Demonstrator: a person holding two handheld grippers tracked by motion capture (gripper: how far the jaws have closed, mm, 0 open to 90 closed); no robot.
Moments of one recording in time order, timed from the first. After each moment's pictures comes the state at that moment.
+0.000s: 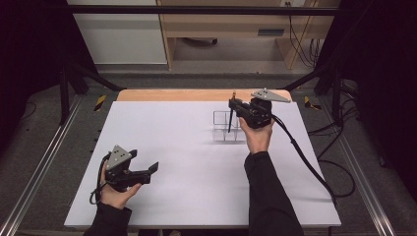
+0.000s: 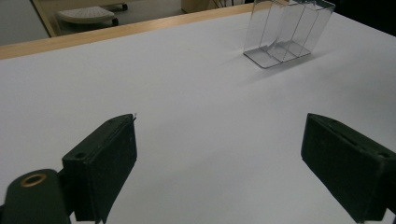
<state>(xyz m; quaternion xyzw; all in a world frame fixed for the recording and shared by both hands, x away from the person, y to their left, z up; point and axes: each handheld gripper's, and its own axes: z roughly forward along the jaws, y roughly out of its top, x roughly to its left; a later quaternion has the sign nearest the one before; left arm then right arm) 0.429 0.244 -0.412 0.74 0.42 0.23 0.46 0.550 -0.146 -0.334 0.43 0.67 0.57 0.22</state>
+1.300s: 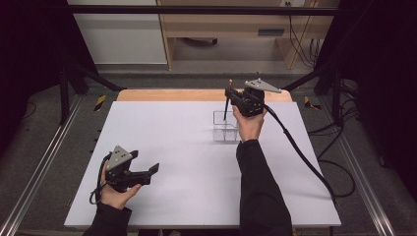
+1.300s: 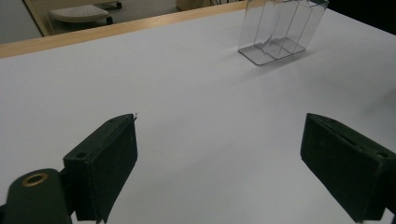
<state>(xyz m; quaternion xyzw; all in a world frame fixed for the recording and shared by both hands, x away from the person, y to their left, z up) 0.428 0.242 -0.412 0.75 0.41 0.23 0.46 0.584 -0.130 -0.332 0.44 0.64 0.58 0.24</state>
